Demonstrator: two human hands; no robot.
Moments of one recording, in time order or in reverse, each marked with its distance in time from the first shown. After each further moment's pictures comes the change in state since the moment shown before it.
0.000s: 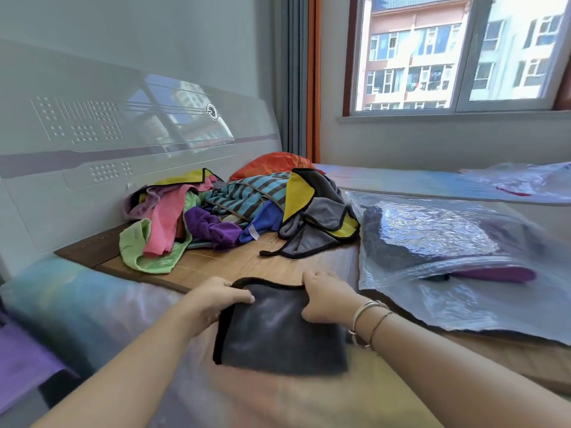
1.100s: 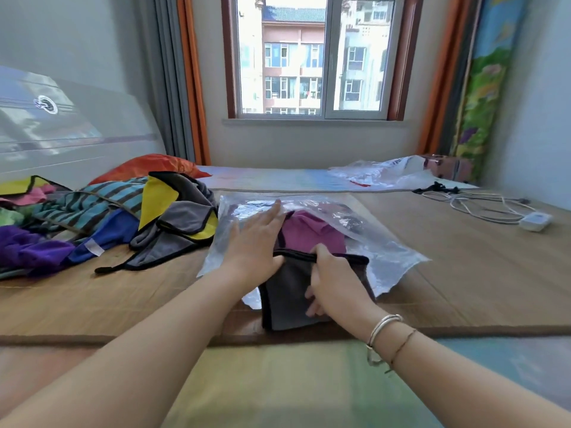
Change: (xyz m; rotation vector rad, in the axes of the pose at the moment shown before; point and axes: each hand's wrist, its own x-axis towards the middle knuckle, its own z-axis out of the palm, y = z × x) left_hand -0.060 0.152 0.270 0.940 0.110 1.046; right_hand -0.165 0.201 -0.038 0.378 0.556 0.381
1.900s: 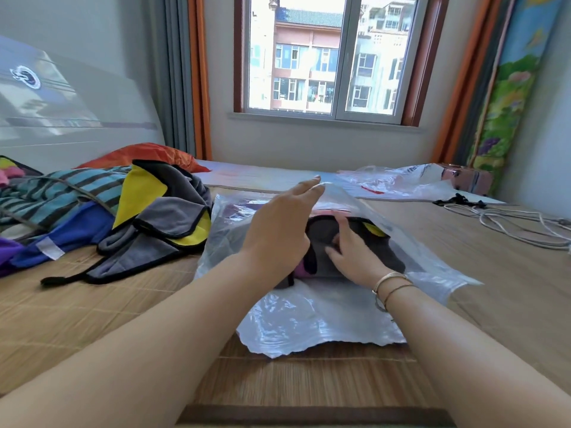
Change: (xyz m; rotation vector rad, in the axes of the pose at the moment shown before) left_hand 0.074 0.005 0.011 -0.308 0.250 0.115; right_hand 0.161 0.089 0.029 -0.101 -0.060 -0.075
